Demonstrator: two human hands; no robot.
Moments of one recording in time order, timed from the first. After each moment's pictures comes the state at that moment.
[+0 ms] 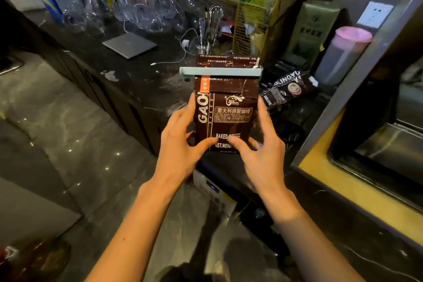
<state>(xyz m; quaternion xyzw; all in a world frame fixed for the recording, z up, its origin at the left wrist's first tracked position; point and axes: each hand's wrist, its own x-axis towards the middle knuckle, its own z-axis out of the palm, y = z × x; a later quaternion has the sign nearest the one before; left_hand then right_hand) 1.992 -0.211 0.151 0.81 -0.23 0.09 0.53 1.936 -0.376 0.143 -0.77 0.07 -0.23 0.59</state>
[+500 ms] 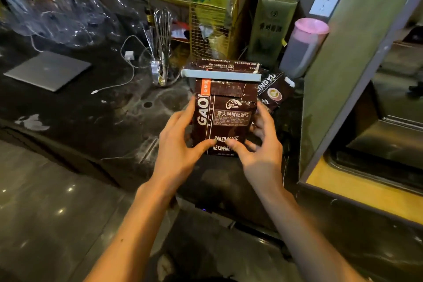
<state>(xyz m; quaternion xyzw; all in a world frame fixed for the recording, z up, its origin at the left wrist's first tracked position) 2.184 -0.245 0.131 0.78 -0.35 -0.01 0.52 2.072 -0.382 0.129 -0.74 0.25 -0.31 0.54</state>
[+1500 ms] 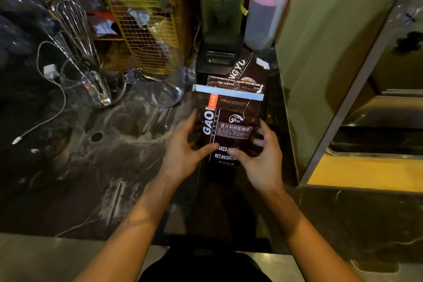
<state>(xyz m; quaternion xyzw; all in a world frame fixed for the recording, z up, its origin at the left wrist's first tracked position) 2.284 -0.385 0.055 0.72 -0.38 -0.28 0.50 2.119 -0.479 0.053 -0.70 0.44 -0.29 0.49</state>
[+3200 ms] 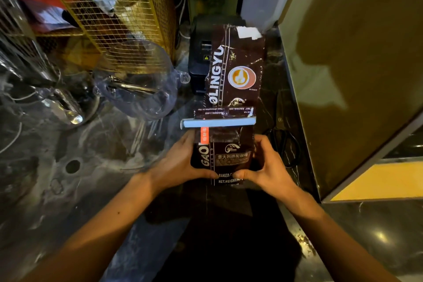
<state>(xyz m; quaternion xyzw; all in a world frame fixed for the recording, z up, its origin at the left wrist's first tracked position) 2.377 -0.435 0.007 0.71 -0.56 -0.36 0.23 2.150 -0.543 -0.008 -0.71 0.36 -0.14 0.58</state>
